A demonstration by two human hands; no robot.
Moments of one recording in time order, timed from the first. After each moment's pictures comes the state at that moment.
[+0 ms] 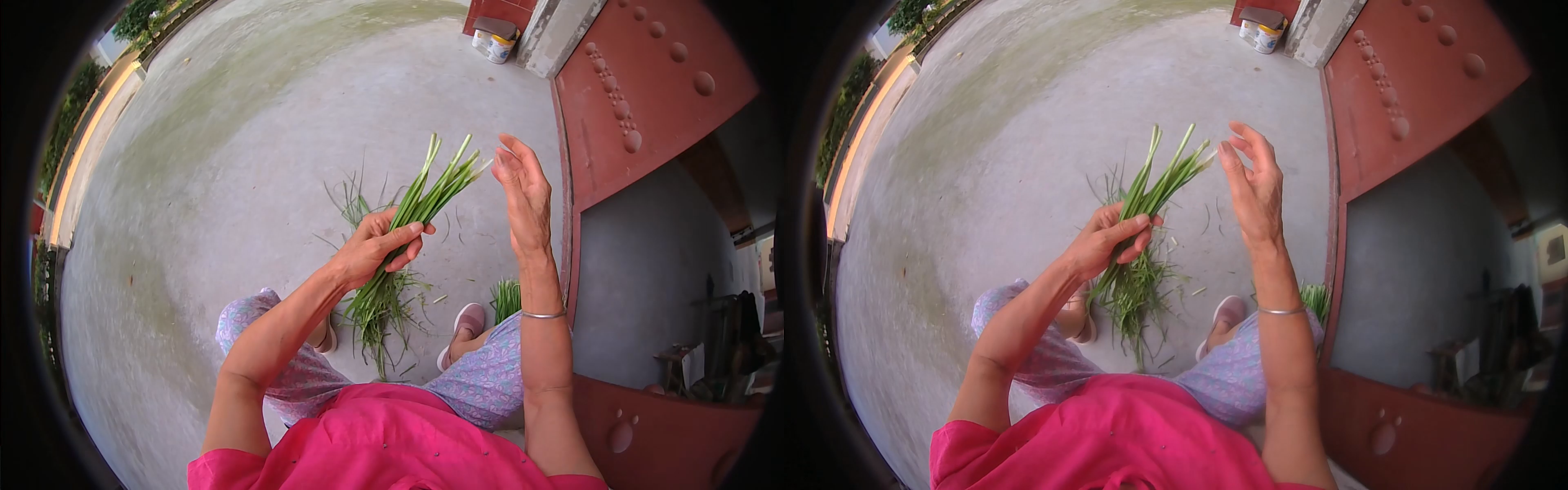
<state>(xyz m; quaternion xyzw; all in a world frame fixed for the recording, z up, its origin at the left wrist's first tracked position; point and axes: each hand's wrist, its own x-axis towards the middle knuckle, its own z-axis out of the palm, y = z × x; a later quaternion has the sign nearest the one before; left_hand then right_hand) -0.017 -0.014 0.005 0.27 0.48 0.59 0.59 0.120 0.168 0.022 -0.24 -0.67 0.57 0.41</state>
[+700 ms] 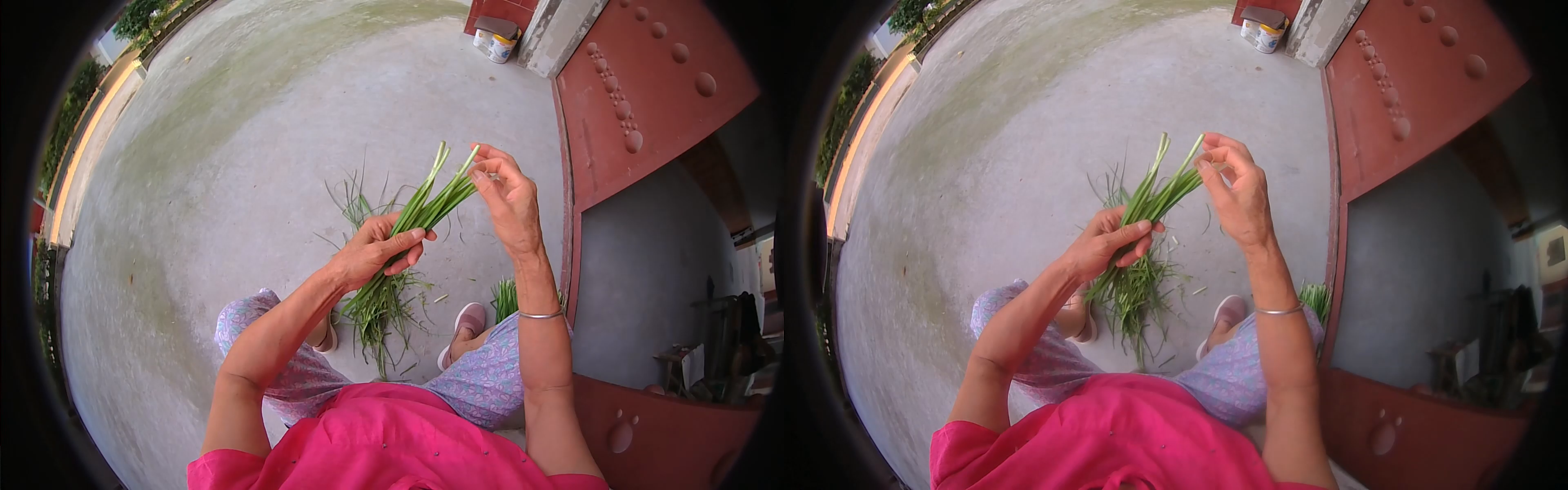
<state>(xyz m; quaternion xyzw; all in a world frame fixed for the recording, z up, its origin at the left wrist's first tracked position) -0.016 -0.019 0.007 0.29 0.49 0.57 0.60 0.116 0.163 0.014 -0.18 -0.72 0.57 0.35</state>
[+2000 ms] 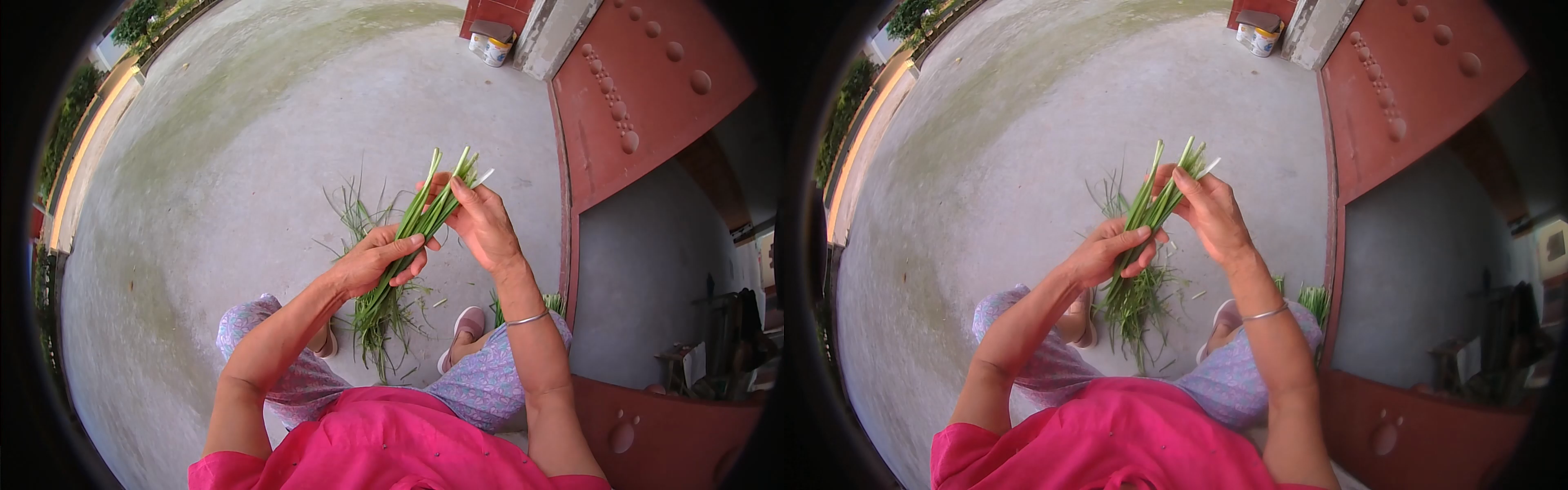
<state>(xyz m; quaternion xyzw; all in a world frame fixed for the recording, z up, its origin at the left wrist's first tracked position) -0.013 -0.016 0.006 0.27 0.44 0.56 0.65 0.108 0.139 0.015 -0.13 -0.48 0.84 0.21</state>
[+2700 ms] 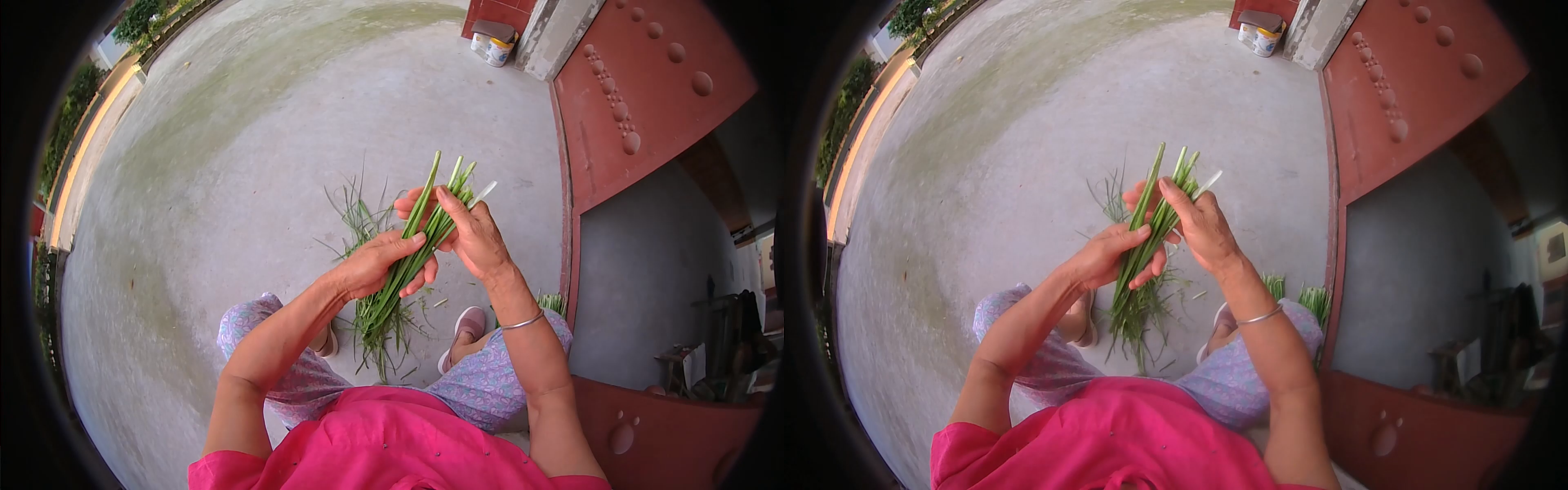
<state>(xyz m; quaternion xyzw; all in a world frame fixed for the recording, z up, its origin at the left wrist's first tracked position) -0.012 -0.013 0.003 0.26 0.38 0.54 0.70 0.105 0.123 0.012 -0.14 -0.54 0.81 0.16</state>
